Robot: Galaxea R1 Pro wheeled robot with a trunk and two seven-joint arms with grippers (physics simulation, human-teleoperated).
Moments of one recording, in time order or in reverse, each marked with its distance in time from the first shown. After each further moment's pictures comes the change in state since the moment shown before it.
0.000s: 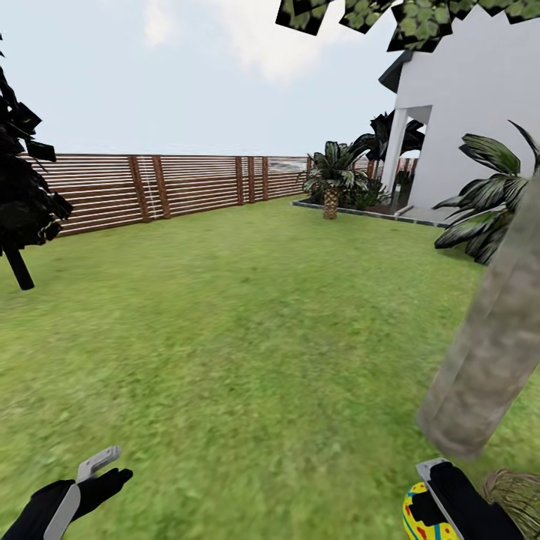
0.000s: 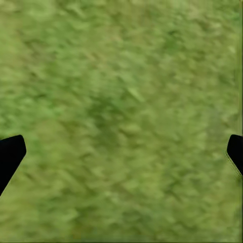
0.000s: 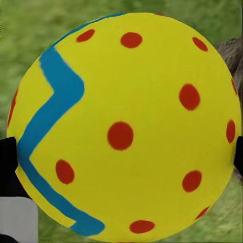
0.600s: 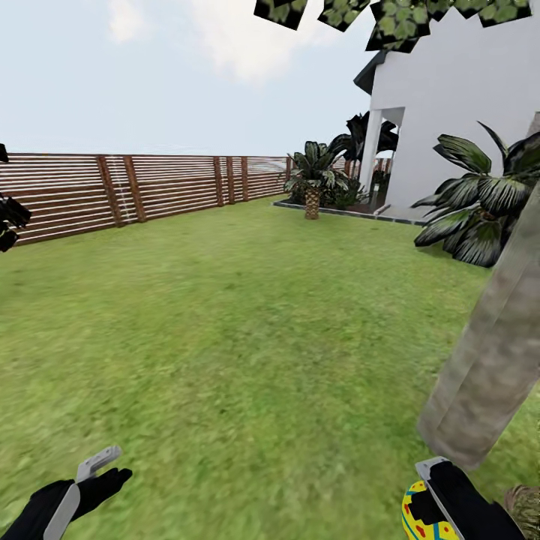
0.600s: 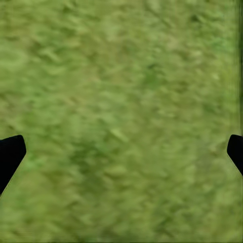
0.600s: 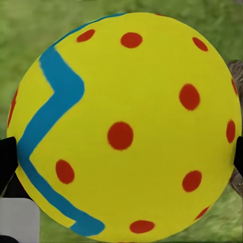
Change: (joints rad) left arm 0.000 0.000 0.005 0.000 0.000 -0.003 0.001; right arm 0.000 0.000 -0.002 -0.006 -0.001 0.000 0.007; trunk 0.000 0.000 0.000
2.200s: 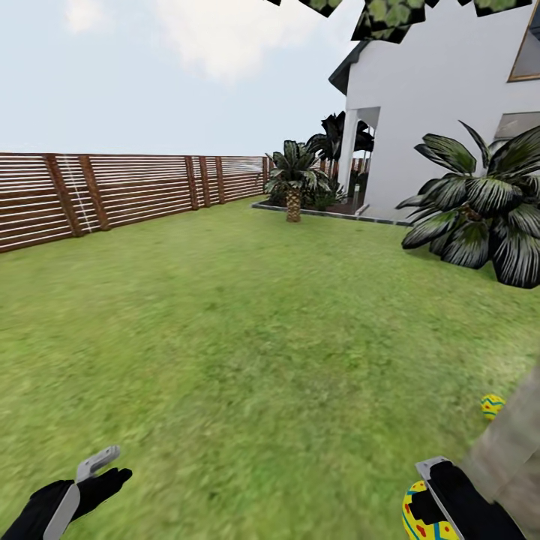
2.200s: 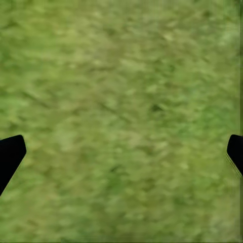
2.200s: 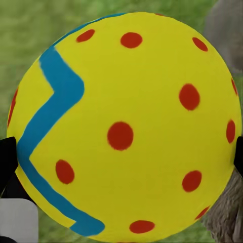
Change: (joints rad) left arm 0.000 0.000 0.000 0.000 -0.001 -0.002 0.000; right arm 0.000 0.000 0.000 0.000 0.001 0.000 -0.007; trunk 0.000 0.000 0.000
